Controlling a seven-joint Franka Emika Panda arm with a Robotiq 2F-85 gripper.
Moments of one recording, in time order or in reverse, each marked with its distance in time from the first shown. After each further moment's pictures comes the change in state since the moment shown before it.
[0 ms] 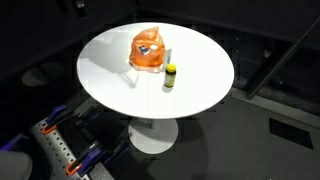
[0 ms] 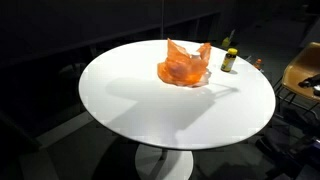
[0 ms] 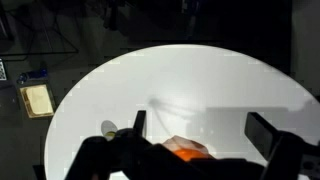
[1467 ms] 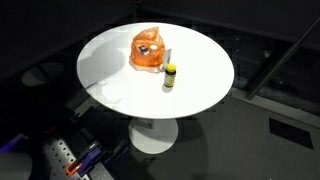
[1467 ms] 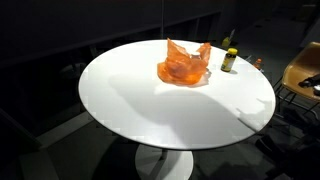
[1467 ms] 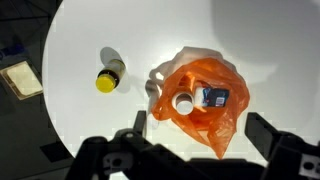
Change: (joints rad) arm -0.052 0.367 -0.128 0.356 -0.004 0.202 0.015
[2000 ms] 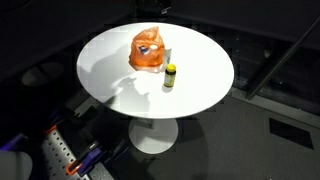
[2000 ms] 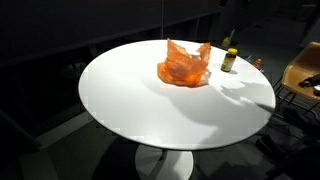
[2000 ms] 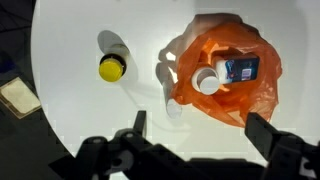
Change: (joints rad) arm -0.027 0.218 -0.084 0.127 0.075 0.104 -0.001
